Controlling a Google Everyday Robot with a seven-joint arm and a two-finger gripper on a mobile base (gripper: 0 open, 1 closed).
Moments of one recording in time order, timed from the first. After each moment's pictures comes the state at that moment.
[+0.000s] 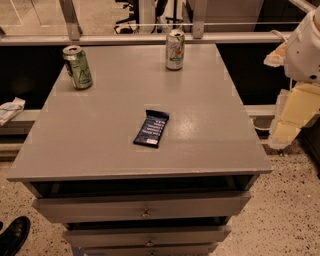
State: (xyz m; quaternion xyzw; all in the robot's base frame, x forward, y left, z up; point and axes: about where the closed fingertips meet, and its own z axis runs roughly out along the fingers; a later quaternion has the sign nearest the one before) arm 0.438 -0.217 0.976 -0.60 0.78 -0.03 0.16
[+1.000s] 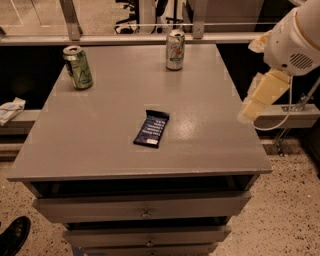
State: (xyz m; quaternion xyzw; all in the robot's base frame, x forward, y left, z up) arm 0.506 -0.200 0.971 -0.57 0.77 -0.01 0.27
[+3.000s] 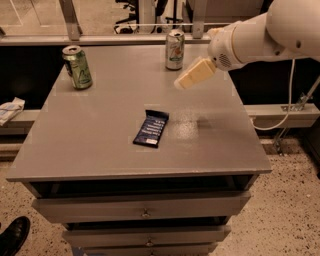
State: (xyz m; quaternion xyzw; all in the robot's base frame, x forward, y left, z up) arm 0.655 -0.112 0.949 -0.47 0.74 0.07 0.48
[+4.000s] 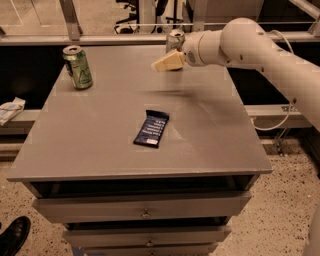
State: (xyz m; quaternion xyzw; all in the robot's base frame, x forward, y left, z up) arm 0.781 -0.075 0.914 -0.35 0.75 0.12 0.55
